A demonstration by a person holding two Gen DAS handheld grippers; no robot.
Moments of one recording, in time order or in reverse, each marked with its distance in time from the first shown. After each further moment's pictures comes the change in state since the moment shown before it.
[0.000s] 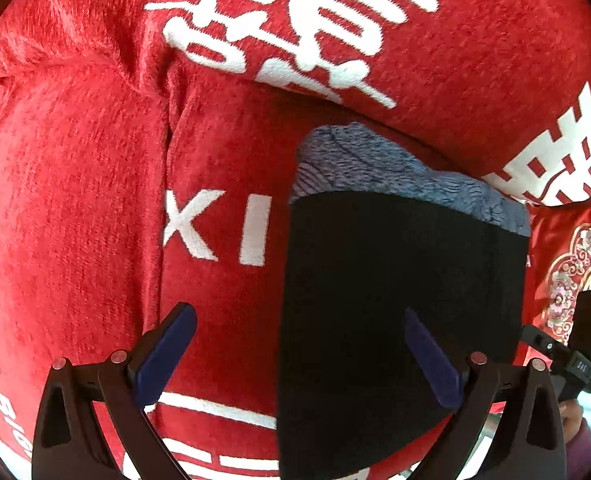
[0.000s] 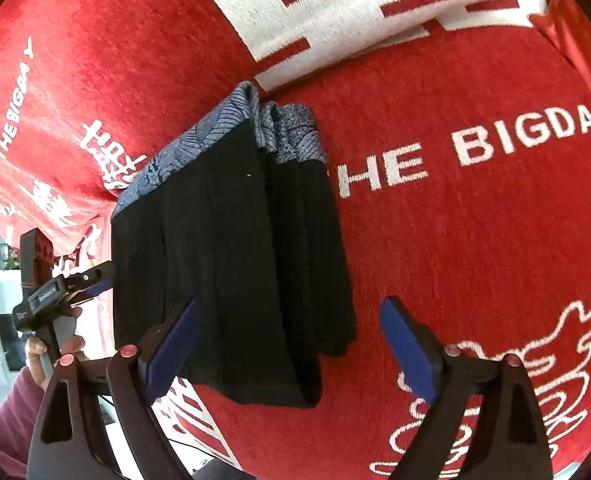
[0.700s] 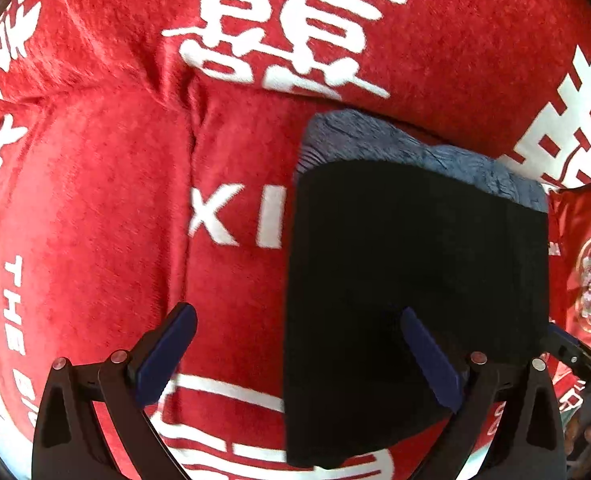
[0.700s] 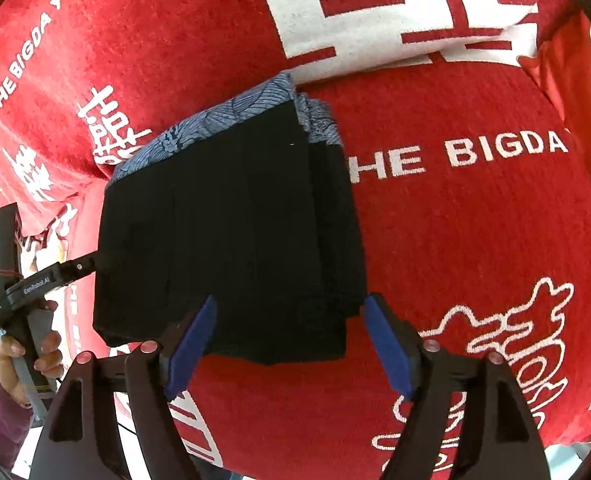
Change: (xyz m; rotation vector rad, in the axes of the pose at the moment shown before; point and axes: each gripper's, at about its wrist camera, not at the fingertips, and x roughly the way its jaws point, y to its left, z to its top) left arm -0.011 -0.024 -0.029 0.051 -0.091 0.162; right arm -0.012 0.040 -0.031 -0.092 -0.058 -0.167
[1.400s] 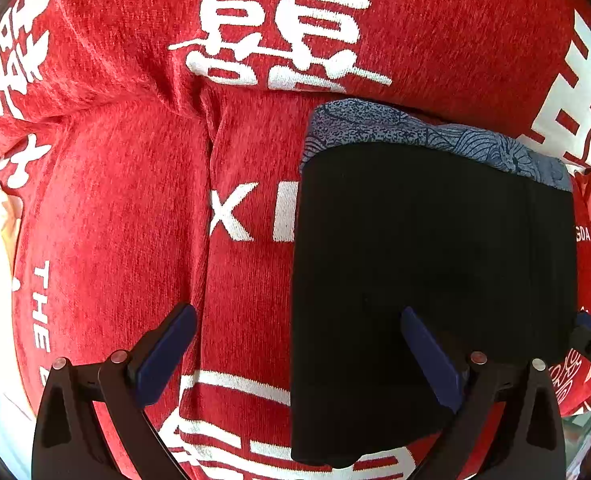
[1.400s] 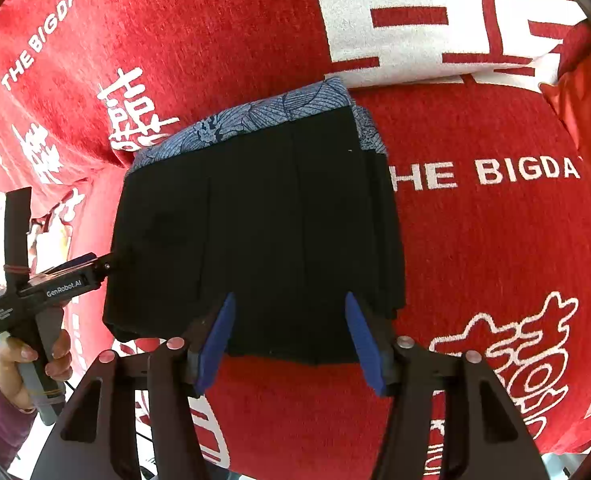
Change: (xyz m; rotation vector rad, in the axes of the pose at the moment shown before) left arm -0.004 -0.023 -0.013 0.048 -0.024 0.132; right arm 0.000 0.034 -0.003 -0.076 -0.011 -0.014
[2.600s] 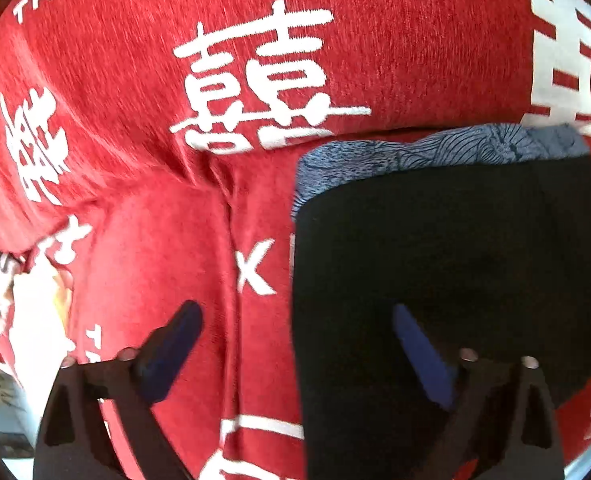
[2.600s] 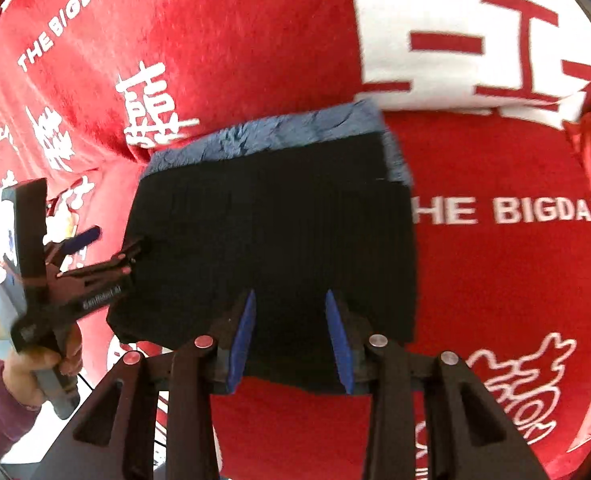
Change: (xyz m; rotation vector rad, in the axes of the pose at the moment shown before) left arm -0.005 -0.029 -0.010 0.182 -0.200 0.234; right arm 0.005 0.014 0.014 -0.092 0.001 0.015
